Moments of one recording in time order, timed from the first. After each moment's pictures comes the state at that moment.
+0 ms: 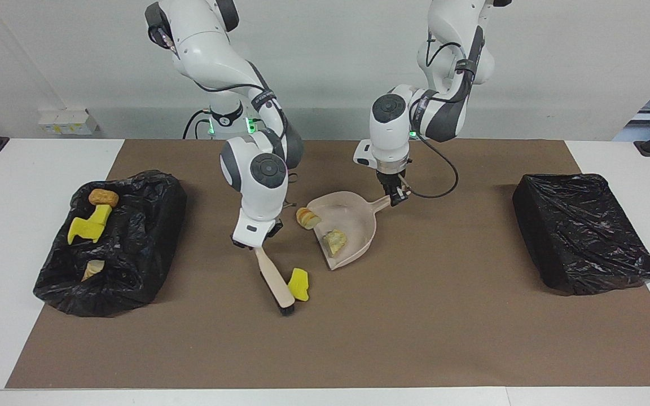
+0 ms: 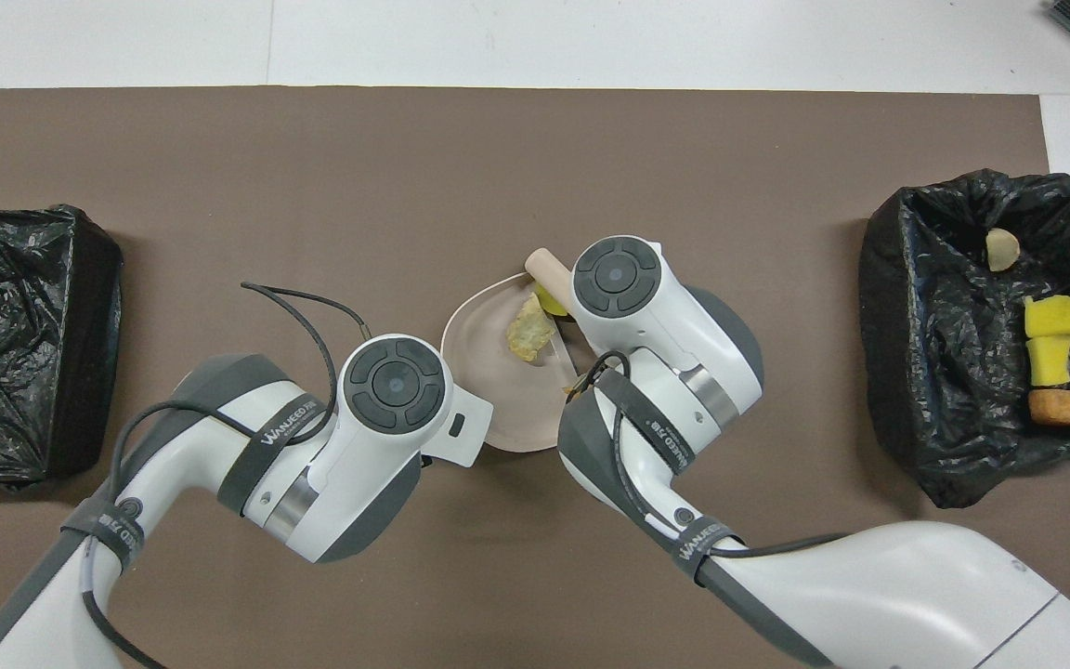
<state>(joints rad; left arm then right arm) -0.56 0.11 -0.06 -2.08 0.17 2.07 0.52 0.16 0.43 0.39 -1.75 -0.33 1.94 -0.08</state>
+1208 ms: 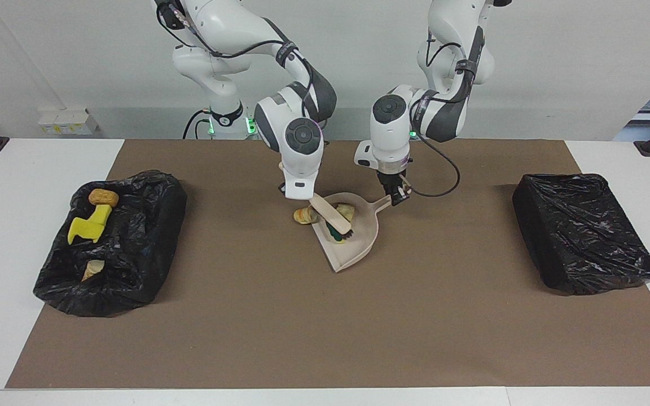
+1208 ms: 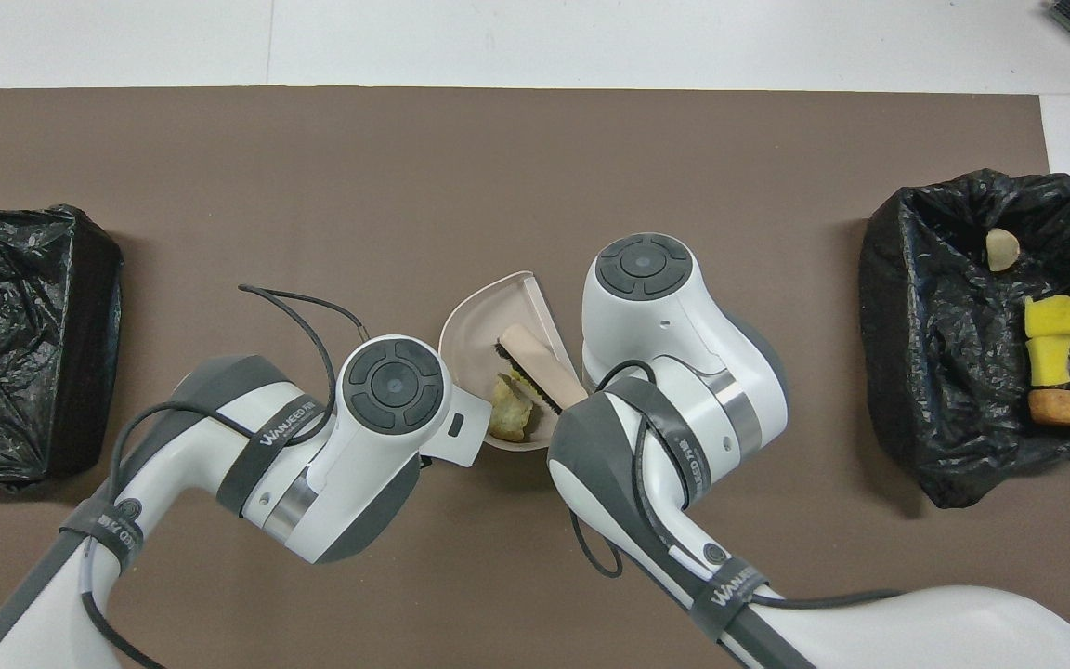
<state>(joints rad) -0.56 0.11 -0.05 -2.08 0.17 2.07 0.50 0.11 0.26 0.41 -1.76 0.02 1.65 -0.17</state>
